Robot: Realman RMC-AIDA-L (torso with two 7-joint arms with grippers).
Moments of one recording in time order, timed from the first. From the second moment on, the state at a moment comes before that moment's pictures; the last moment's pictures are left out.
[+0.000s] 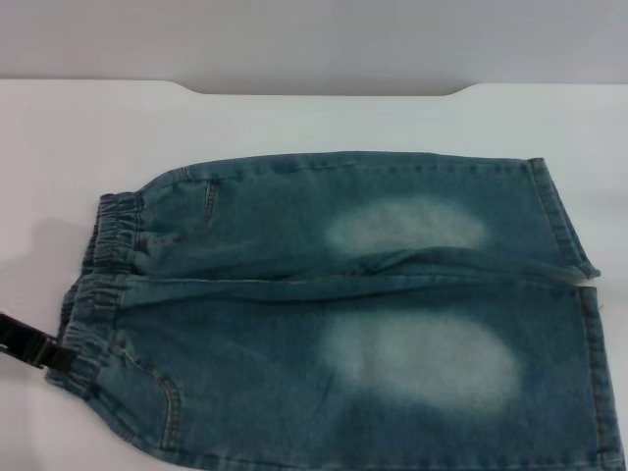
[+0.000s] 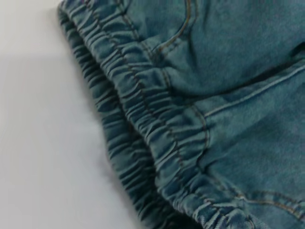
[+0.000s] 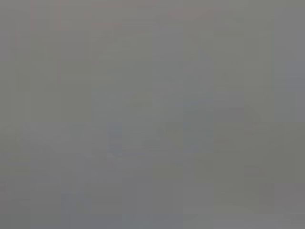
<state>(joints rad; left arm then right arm) -0.43 -2.06 1.01 1.34 2.67 1.78 -2.45 0.35 1.97 -0.27 -0.70 -1.59 -1.17 1.44</state>
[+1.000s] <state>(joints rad) -0.43 -2.05 1.01 1.36 2.62 1.77 -2.42 0.59 1.89 -0.60 -1.29 -2.53 -2.17 1.88</state>
